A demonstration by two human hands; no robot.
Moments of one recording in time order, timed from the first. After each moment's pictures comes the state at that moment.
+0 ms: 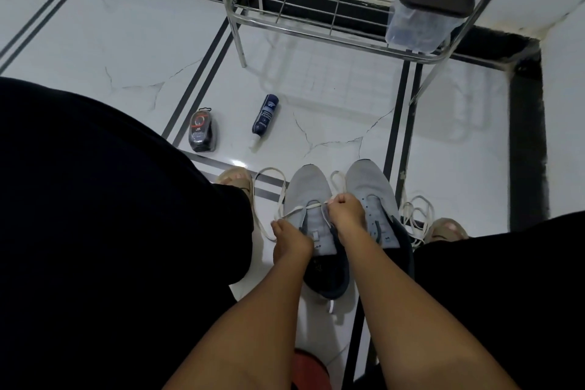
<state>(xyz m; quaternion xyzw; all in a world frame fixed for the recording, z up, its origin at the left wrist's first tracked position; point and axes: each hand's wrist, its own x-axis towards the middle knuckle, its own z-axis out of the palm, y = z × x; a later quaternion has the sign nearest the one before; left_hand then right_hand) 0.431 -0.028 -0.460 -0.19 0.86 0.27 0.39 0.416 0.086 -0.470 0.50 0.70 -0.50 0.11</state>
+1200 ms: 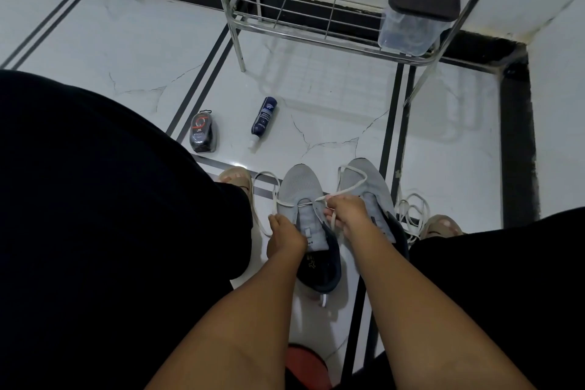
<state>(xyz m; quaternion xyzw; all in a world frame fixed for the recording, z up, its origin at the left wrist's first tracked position) 0.433 -0.038 -0.451 -0.14 0.88 0.23 0.38 0.417 0.095 -0.458 0.52 0.54 -0.65 0.12</state>
